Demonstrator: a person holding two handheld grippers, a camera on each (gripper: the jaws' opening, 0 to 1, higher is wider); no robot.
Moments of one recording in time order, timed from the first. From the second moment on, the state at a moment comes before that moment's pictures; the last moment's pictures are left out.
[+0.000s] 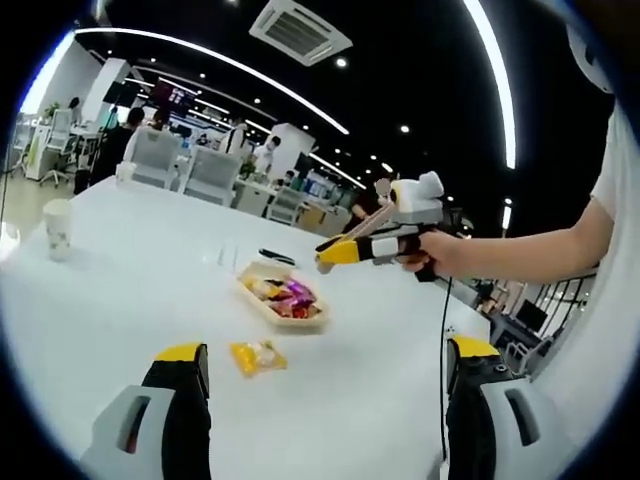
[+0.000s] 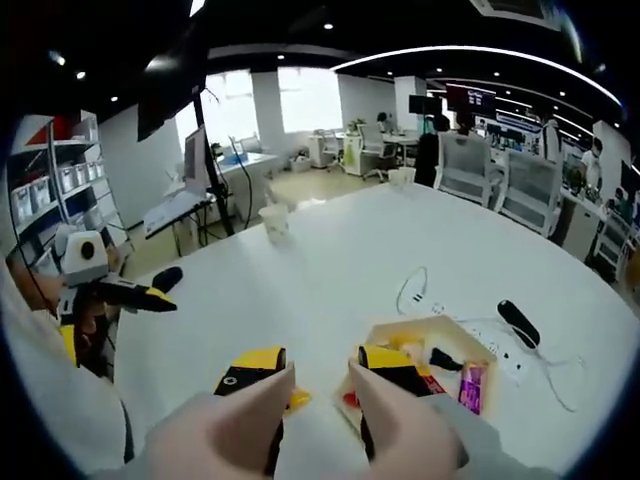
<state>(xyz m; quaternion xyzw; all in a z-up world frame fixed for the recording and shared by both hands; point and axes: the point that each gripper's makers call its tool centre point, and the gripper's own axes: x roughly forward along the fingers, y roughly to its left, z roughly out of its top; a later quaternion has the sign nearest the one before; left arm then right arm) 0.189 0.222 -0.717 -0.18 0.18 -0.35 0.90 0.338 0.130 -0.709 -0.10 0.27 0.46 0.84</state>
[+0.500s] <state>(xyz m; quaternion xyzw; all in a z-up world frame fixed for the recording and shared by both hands) 0.213 0.229 -0.722 -0.15 0.17 -0.36 0.90 0.327 0.142 -0.734 -0.10 0.29 0.50 0.81</state>
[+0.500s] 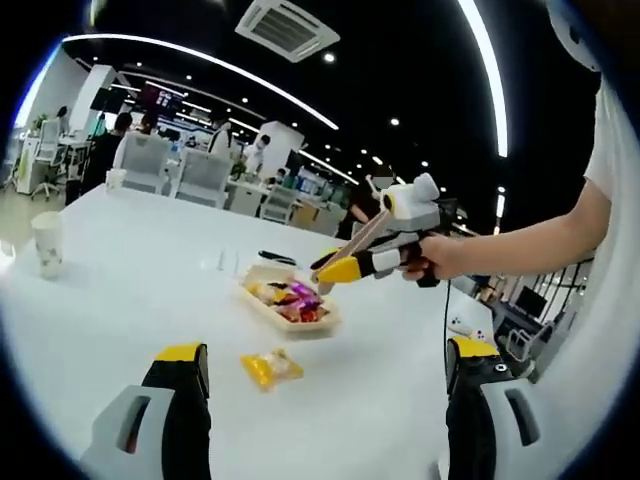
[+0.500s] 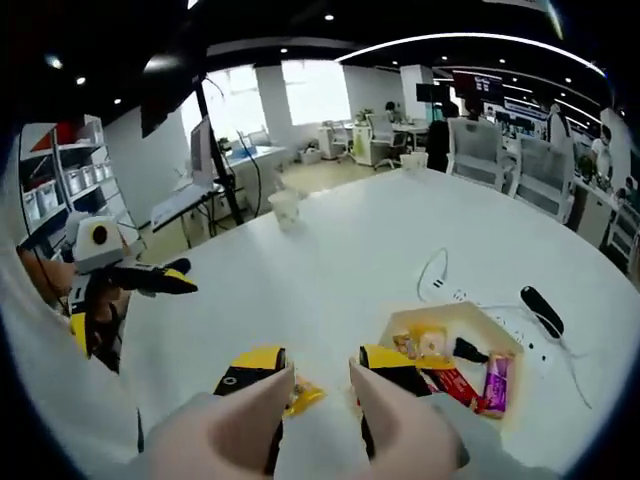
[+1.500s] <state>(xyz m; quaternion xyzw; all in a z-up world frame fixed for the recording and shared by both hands) 0.228 0.233 -0.742 -0.14 0.21 -0.35 0.90 0.300 0.190 -0.794 -0.23 0.28 0.61 0.71</state>
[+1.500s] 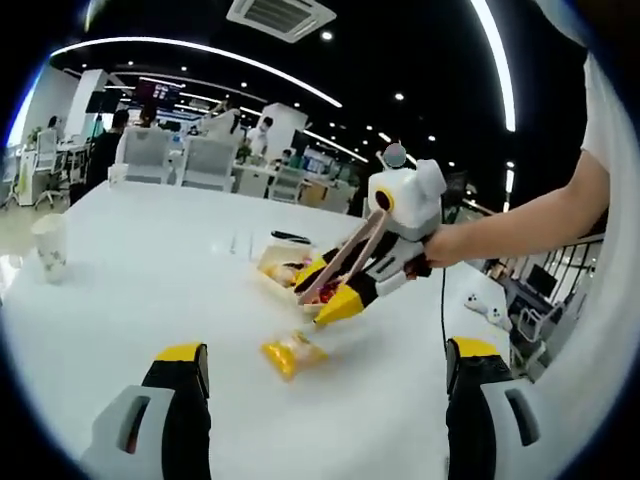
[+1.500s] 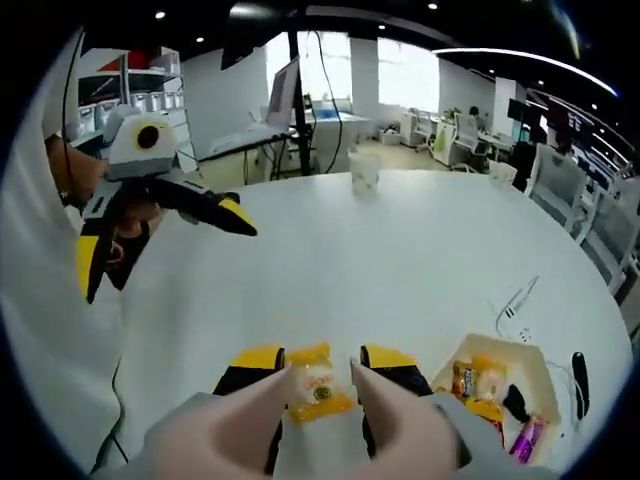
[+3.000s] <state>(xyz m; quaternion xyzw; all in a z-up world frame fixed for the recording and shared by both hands) 0.224 0.245 -0.751 -0.16 0.23 -0.34 0.90 0.298 0.206 -0.849 -0.24 0.31 0.60 0.69</state>
